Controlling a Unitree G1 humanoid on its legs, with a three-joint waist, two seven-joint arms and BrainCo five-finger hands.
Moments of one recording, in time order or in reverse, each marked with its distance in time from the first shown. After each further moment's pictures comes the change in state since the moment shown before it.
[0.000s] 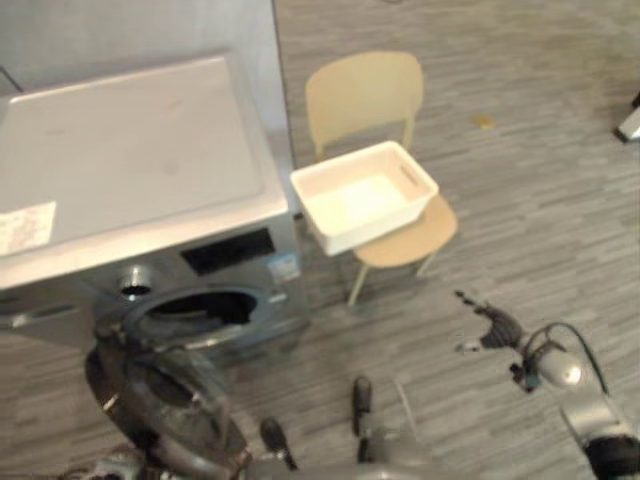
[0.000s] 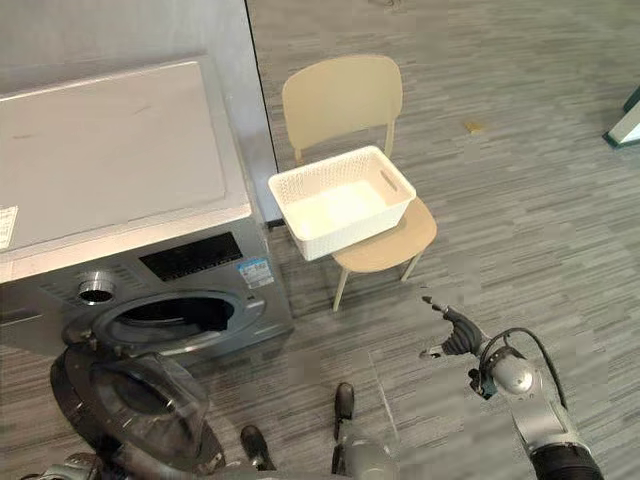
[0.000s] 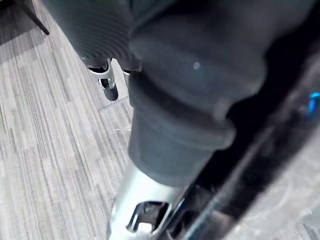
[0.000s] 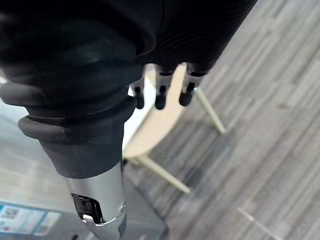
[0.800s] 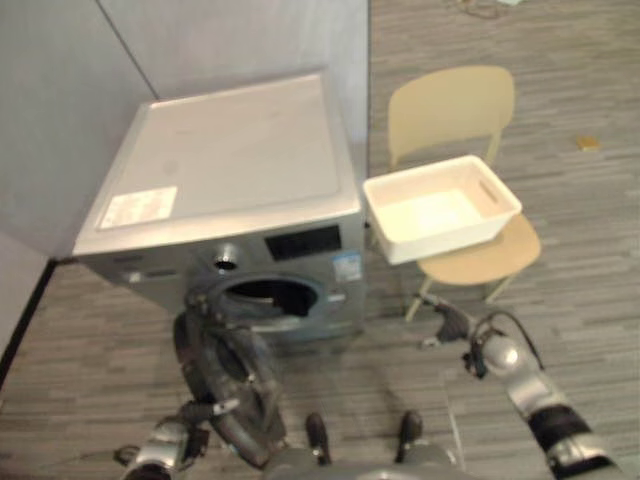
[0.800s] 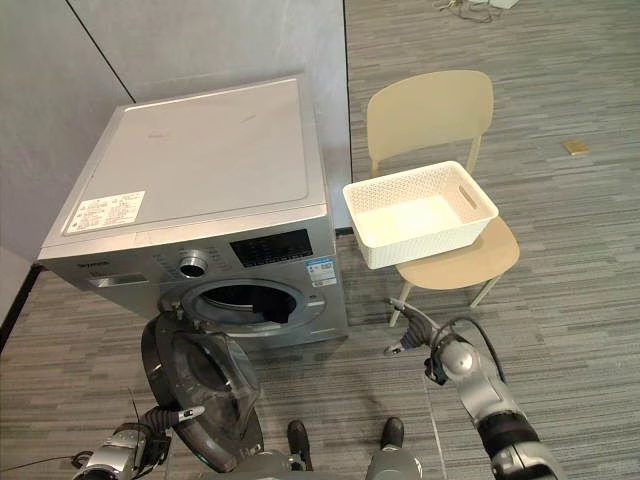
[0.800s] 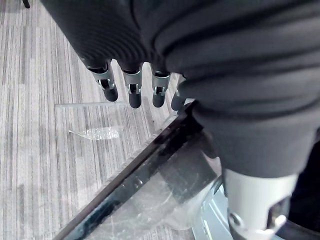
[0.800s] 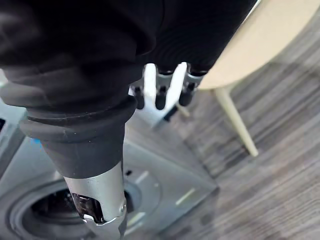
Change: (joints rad) left arm 0.049 -0.179 0.267 -0.249 0.138 -0.047 0.060; right arm -0.228 0.148 0.209 0.179 -0.127 0.034 -0.030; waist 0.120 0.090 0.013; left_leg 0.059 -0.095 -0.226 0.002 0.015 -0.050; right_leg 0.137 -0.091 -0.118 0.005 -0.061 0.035
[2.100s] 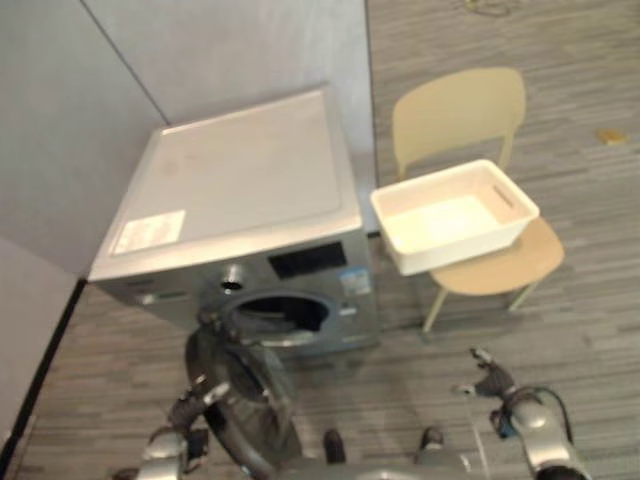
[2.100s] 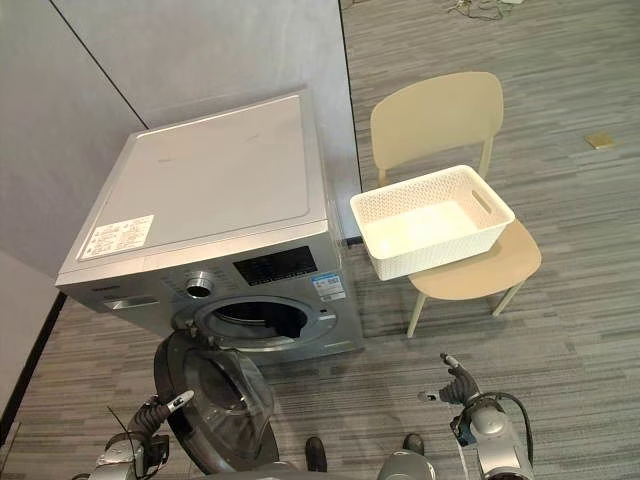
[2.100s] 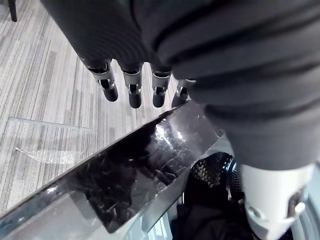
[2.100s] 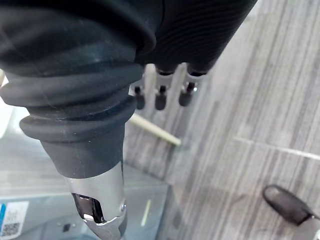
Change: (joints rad) left arm 0.125 -0.127 0.256 -0.208 0.120 -0.057 0.061; right arm 0.281 0.177 -0.429 0.067 -0.028 0.108 -0.087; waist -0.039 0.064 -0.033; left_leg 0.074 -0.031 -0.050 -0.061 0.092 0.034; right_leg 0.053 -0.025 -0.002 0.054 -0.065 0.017
